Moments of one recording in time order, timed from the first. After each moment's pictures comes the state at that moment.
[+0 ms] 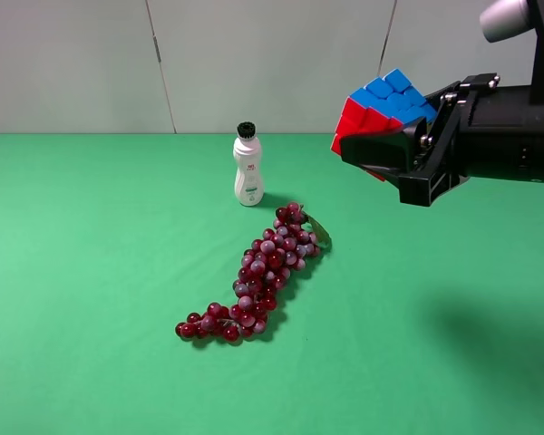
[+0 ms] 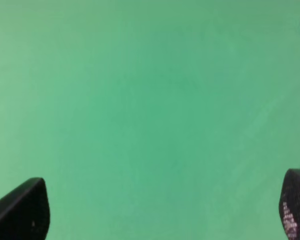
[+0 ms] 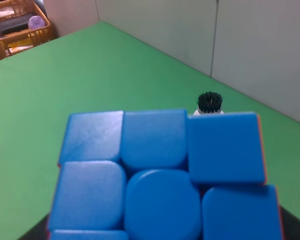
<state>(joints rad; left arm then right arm) -0.01 0.21 -0.58 -0.01 1.01 0.00 0.38 1.07 -0.56 1.63 0.41 -1.85</state>
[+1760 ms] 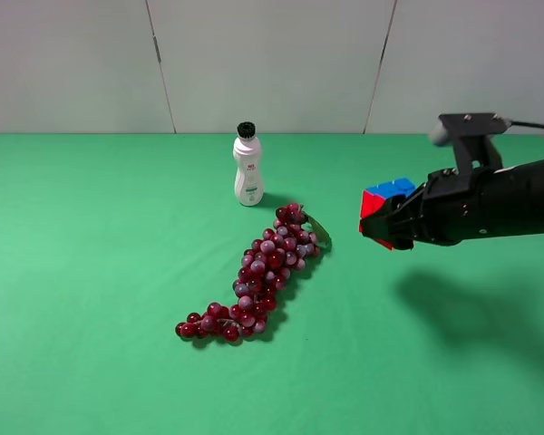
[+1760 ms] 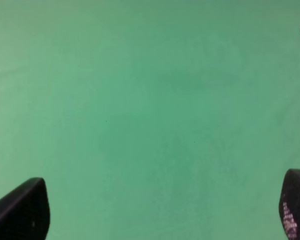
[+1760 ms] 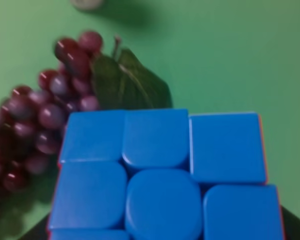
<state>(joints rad) -0.01 0.00 -0.49 0.01 1.06 -0.01 0.37 1.36 -0.52 1.04 0.15 -0.97</state>
